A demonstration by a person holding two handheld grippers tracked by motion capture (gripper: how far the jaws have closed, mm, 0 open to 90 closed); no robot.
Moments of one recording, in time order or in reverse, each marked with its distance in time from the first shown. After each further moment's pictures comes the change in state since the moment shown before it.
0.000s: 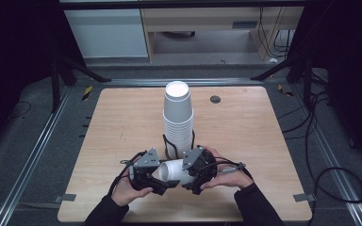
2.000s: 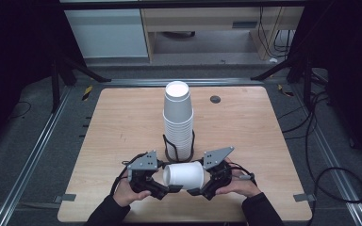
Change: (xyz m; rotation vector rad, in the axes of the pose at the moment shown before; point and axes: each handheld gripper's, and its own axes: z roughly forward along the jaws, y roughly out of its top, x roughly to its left) left arm -0.005 0.001 -0.001 -0.125 -0.159 0.047; right arm 0.004 -0.045 -0.019 -0.381 0.191 0.176
